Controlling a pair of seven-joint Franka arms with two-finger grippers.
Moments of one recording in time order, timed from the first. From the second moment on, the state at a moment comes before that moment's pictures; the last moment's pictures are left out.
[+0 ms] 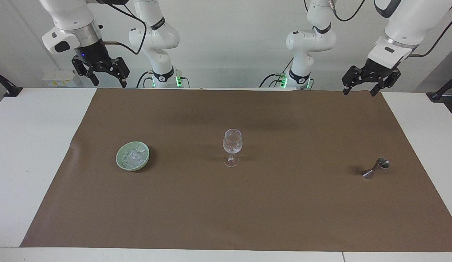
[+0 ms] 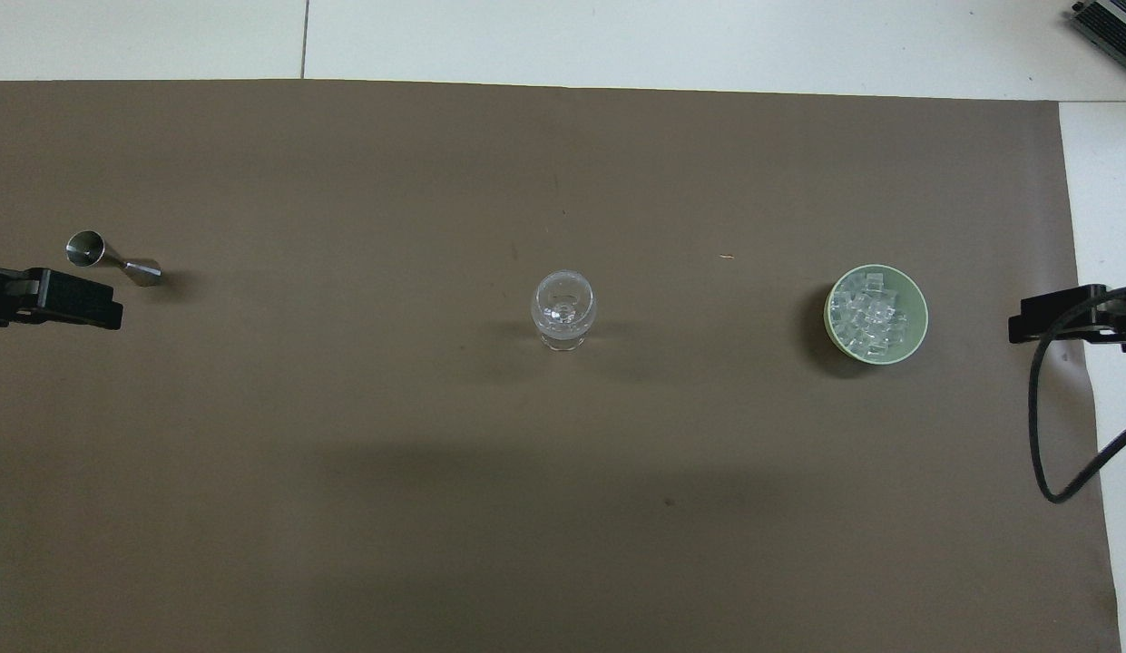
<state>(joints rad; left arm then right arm) 0.01 -0.06 -0.08 -1.58 -0.03 1.51 0.01 0.02 -0.10 -0.04 -1.60 0.00 1.50 0.07</state>
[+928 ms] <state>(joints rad) 0.05 -0.06 -0.08 -1.58 -0.03 1.51 -0.05 0.02 -0.10 -0.04 -1.60 0.00 1.50 0.07</state>
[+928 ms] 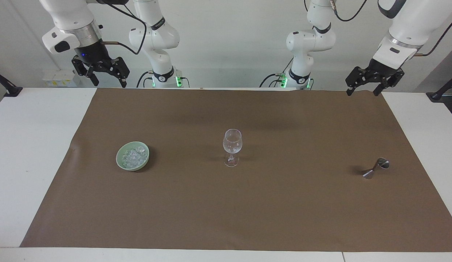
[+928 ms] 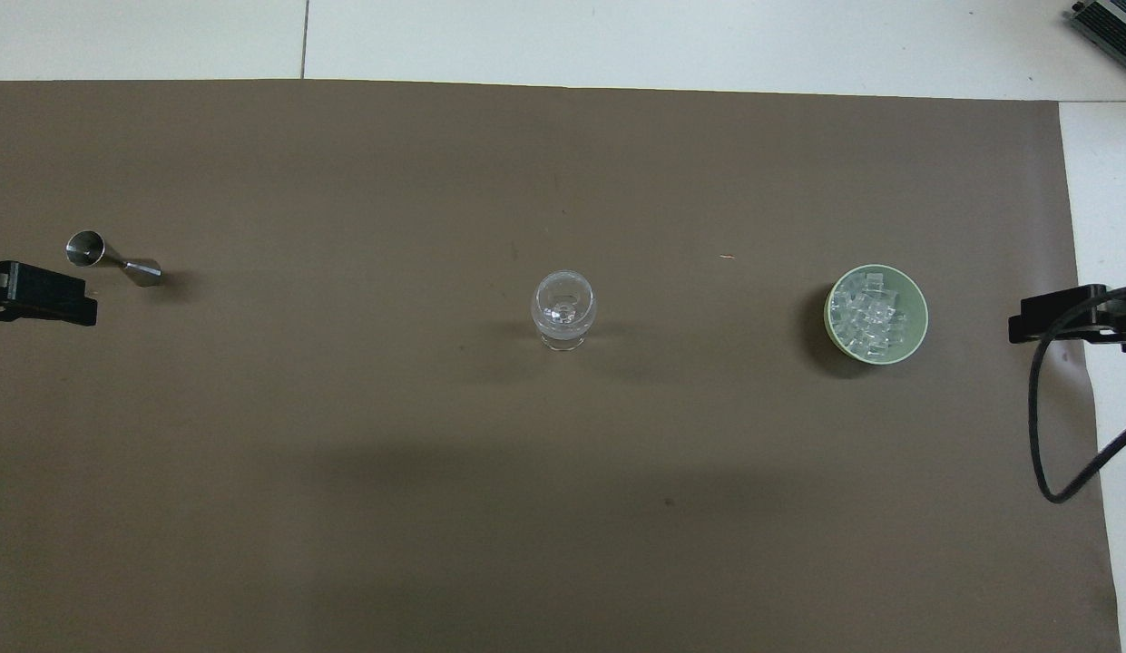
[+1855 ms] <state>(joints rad) 0.25 -0.09 -0.07 -1.65 -0.24 1.52 -0.37 0.02 -0.10 -0.04 -1.60 0.00 1.50 0.07</state>
